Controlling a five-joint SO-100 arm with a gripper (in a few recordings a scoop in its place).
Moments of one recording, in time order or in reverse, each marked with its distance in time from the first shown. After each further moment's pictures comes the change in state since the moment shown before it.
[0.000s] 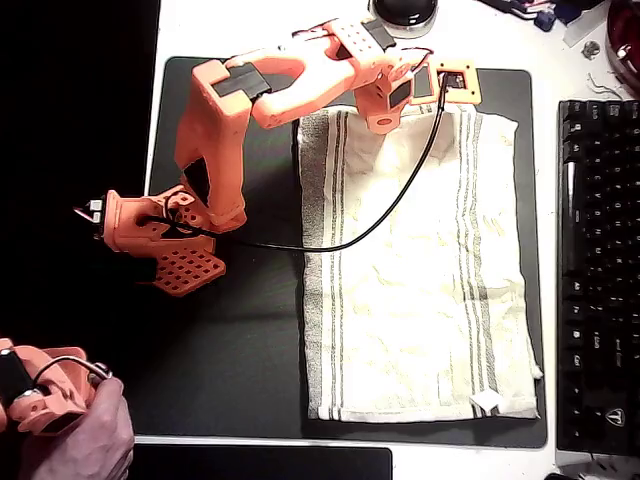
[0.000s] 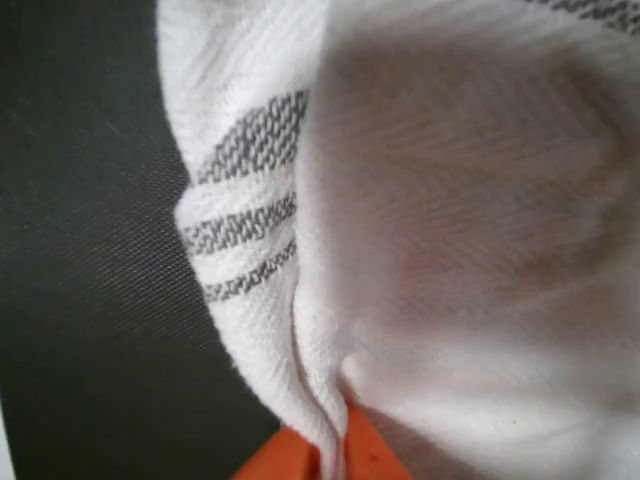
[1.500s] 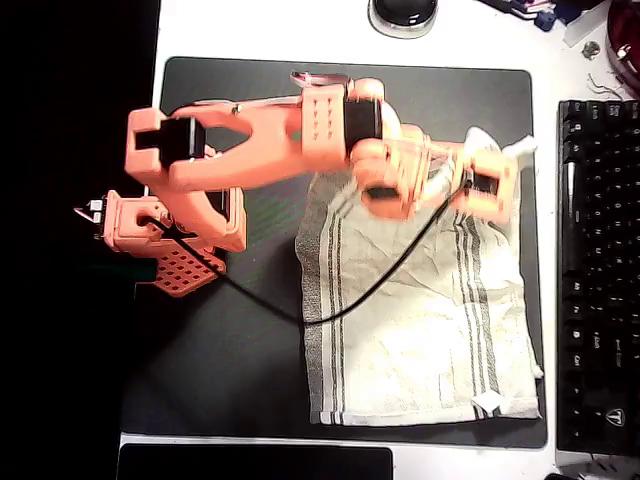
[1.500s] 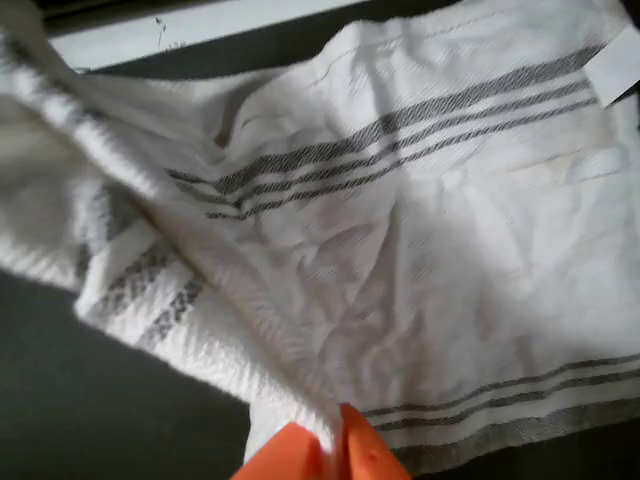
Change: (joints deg) arm 39.2 32.5 -3.6 23.5 -18.4
